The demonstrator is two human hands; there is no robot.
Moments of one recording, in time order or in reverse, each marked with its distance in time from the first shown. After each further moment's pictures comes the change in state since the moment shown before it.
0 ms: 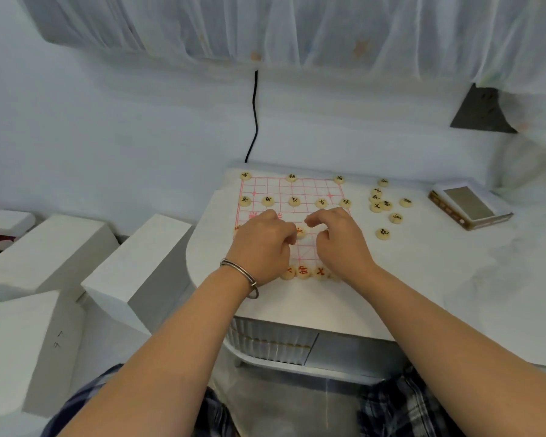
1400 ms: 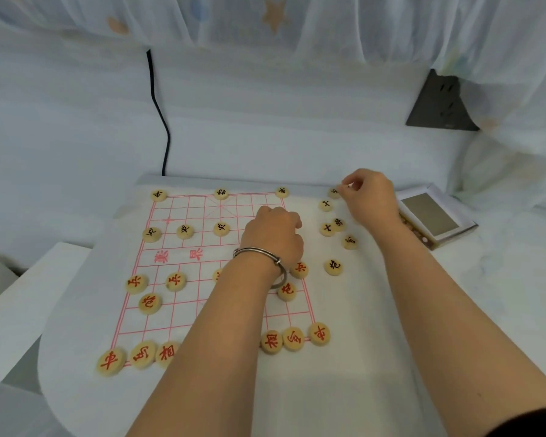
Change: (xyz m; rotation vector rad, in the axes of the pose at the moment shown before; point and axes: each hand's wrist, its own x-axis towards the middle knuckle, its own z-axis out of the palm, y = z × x) left_hand 0.154 0.063 0.082 -0.103 -0.272 -0.131; right_hand 0.133 0.155 -0.074 -0.010 0.280 0.320
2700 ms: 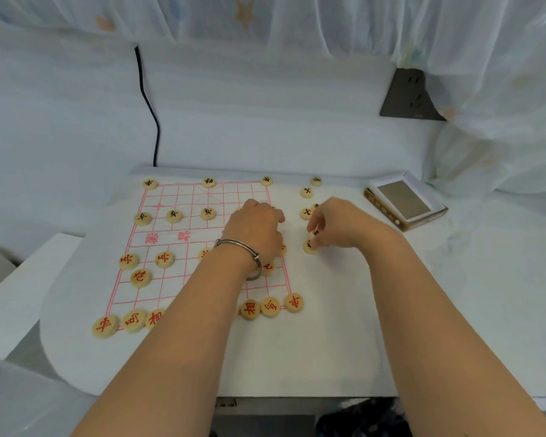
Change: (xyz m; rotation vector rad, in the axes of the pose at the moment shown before) left_hand -0.025 0.009 0.002 0.180 -0.007 0.052; right_hand -0.067 -0.020 -0.036 -0.316 -0.666 -0.091
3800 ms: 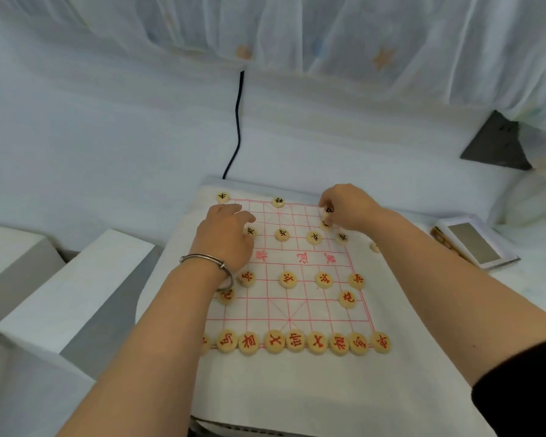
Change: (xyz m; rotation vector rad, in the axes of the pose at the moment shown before) left_hand -0.037 -0.154 -0.030 -0.248 0.187 -0.213; right_hand 0.107 -0.089 0.006 -0.338 0.139 -0.154
